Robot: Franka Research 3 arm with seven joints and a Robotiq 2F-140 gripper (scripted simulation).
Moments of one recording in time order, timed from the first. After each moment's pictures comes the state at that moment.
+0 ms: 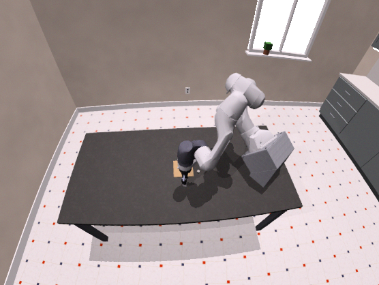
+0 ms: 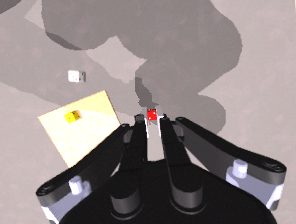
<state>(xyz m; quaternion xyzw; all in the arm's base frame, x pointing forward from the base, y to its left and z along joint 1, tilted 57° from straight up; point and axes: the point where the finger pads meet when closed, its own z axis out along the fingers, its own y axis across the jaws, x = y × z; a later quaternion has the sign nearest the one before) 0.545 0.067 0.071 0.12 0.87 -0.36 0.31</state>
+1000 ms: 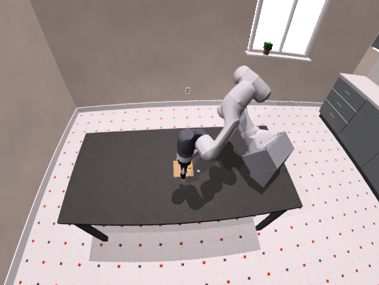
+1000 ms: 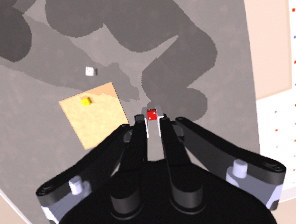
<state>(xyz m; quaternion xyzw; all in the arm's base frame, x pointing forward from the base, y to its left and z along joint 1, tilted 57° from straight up) 0.516 0.134 0.118 0.11 0.87 -0.35 0.32</state>
